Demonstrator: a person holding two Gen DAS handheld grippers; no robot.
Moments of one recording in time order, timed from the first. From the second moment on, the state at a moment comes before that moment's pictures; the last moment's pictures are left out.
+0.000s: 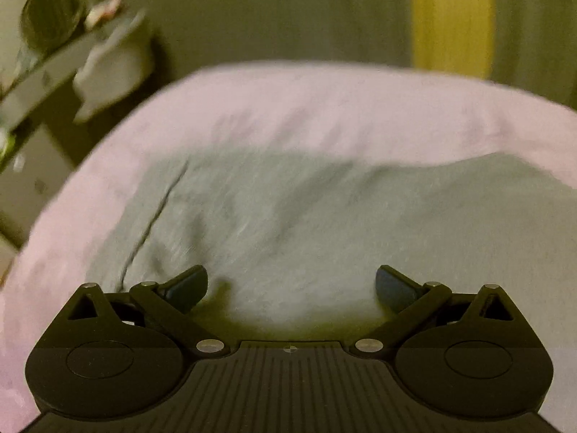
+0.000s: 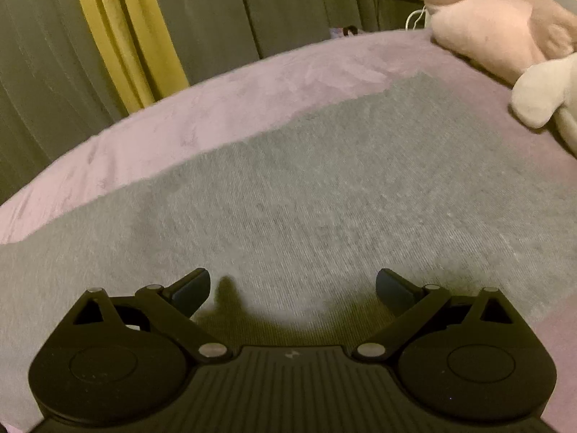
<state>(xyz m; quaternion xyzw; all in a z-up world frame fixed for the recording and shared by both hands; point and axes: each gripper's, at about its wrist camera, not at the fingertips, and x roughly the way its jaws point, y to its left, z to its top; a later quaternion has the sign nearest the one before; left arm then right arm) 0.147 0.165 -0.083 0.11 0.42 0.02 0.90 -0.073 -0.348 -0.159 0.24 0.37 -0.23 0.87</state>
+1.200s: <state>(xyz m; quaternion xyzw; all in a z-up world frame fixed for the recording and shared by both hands) 0.100 0.071 -0.120 0.04 0.48 -0.03 0.88 -0.008 -0.467 -0.184 0.17 0.36 -0.11 0.91</state>
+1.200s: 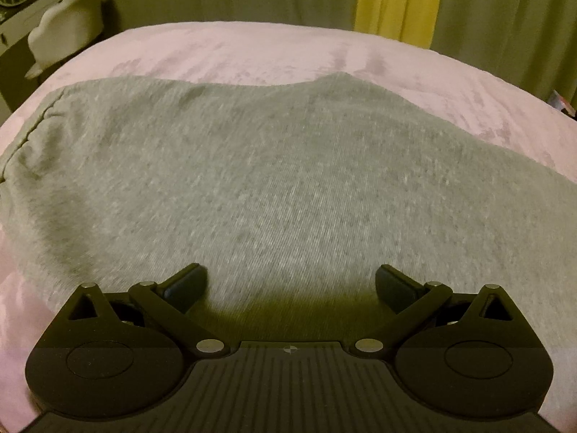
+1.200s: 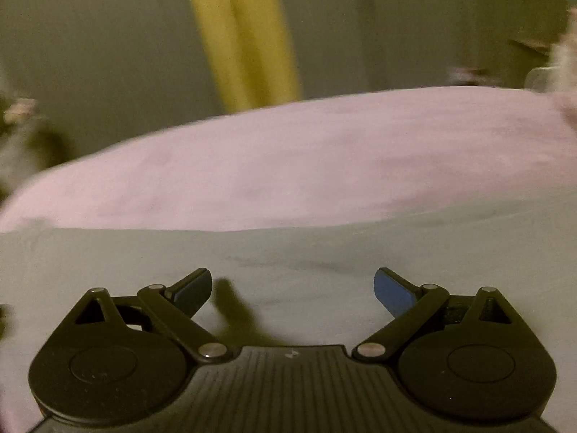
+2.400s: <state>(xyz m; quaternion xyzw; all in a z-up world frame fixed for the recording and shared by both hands) 0.100 0.073 -0.119 0.03 0.48 -0.02 0.88 -0.269 -0.519 -0.202 0.50 0.19 -0.27 0.80</state>
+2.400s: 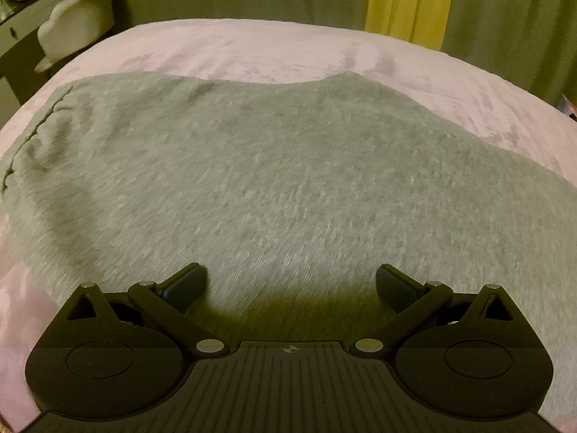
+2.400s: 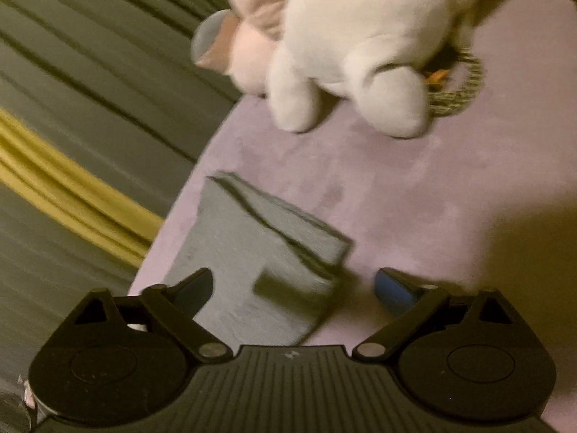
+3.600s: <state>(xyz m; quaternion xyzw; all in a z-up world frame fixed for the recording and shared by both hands) 0.042 0.165 -0.031 -0.09 0.40 0.03 0.91 -0.024 -0.169 -0.108 0.07 0.36 0.10 0.92</state>
